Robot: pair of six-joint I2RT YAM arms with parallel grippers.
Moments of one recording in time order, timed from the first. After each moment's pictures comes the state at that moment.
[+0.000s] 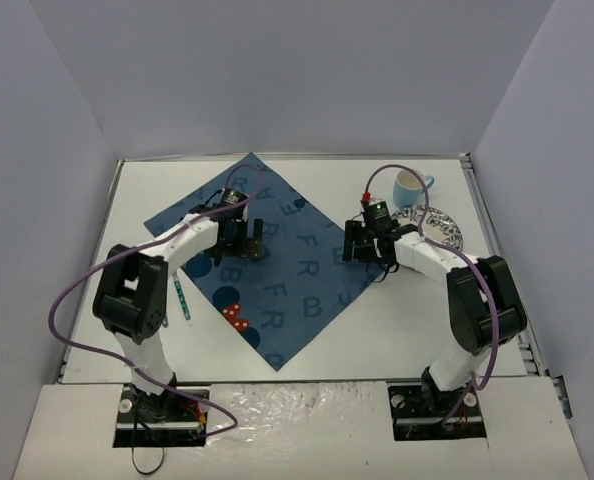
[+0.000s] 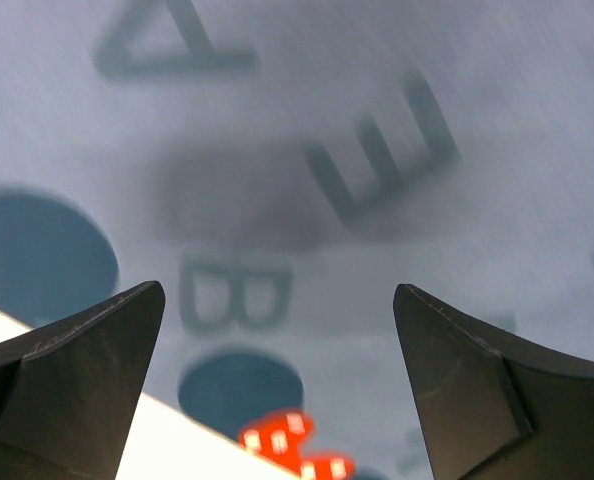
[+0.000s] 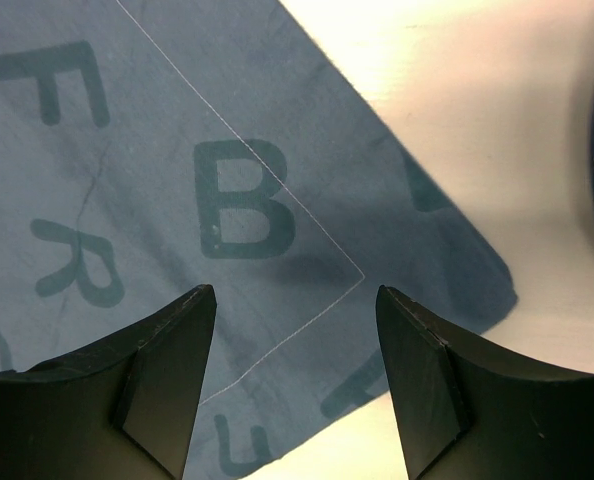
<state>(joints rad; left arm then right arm) -0.40 1.78 1.28 -0.64 -0.06 -0.32 0.36 1.65 0.97 -0.28 0.01 0.39</state>
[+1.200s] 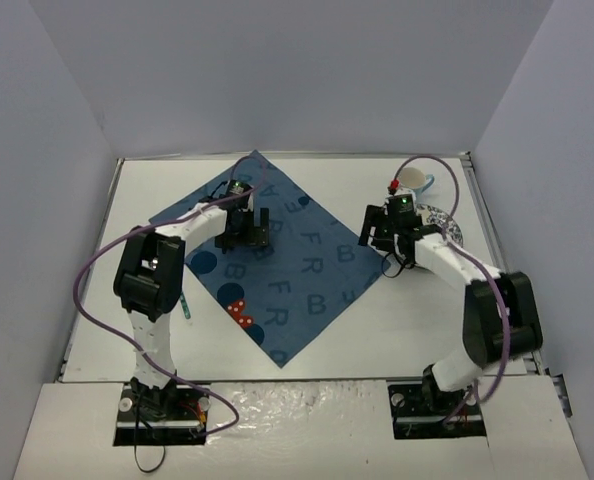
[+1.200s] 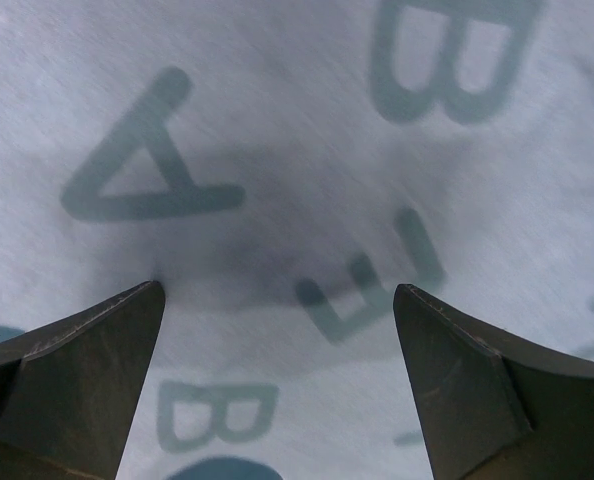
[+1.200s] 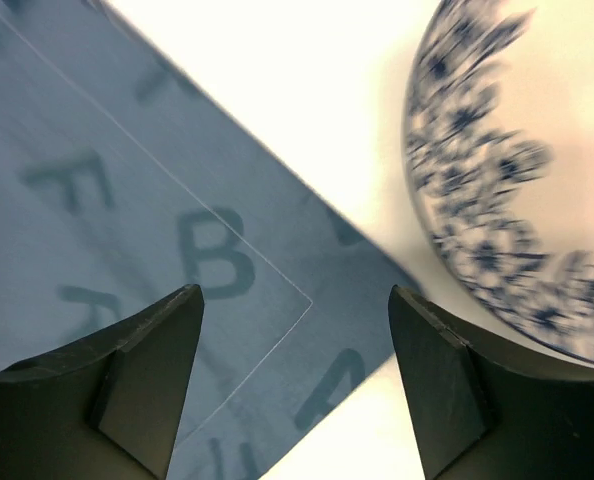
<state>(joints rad) -0.37 1.98 1.43 -0.54 0.02 -0.35 0.25 1.56 0.93 -0.21 0.04 0.41</state>
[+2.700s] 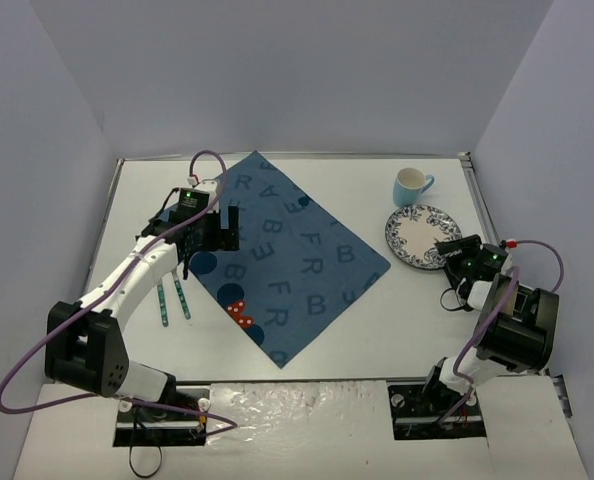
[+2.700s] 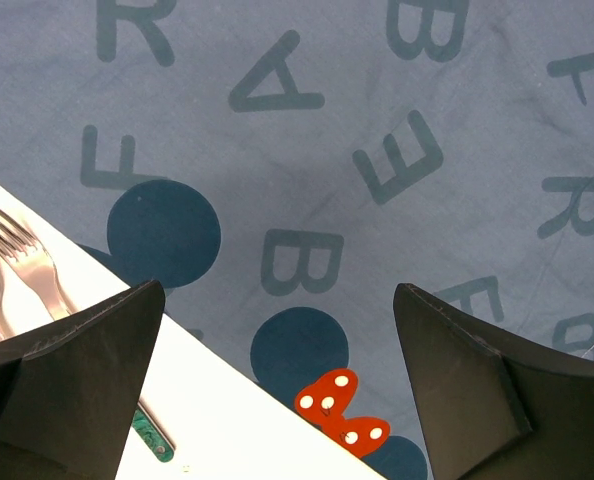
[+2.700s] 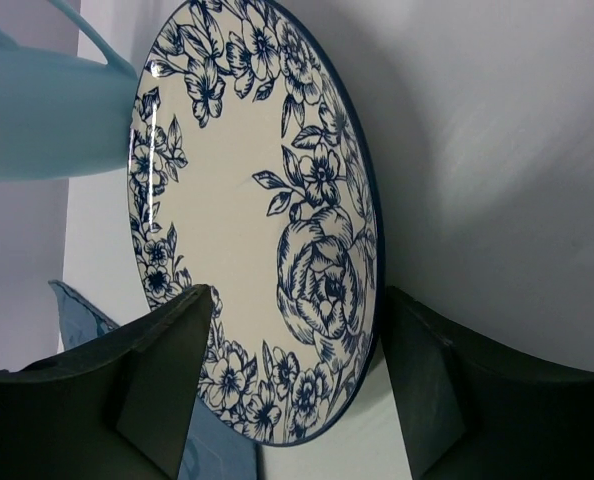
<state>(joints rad) -0.30 1.41 1.10 -0.51 -0.01 -0.24 -0.44 1.56 0.44 0.52 -0.27 0.90</state>
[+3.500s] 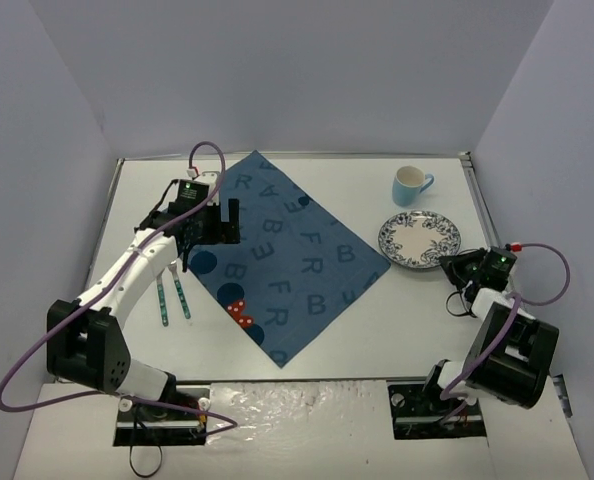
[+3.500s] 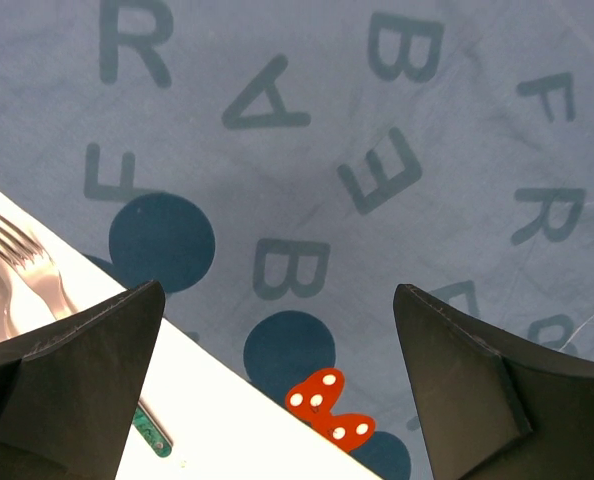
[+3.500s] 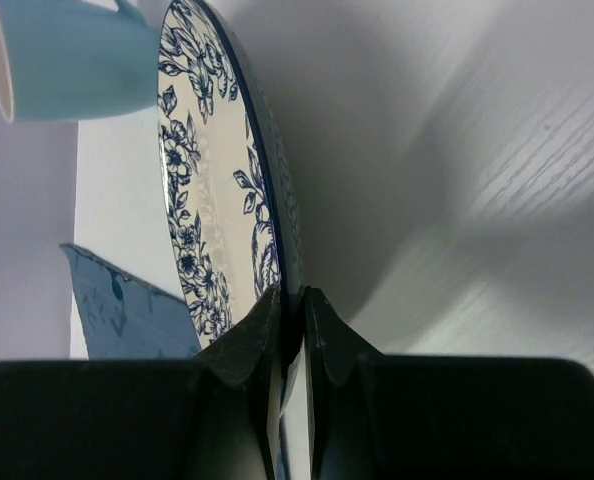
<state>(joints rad) -0.29 1.43 1.17 -0.57 0.00 -0.25 -0.47 1.35 0.43 0.28 -0.34 0.89</state>
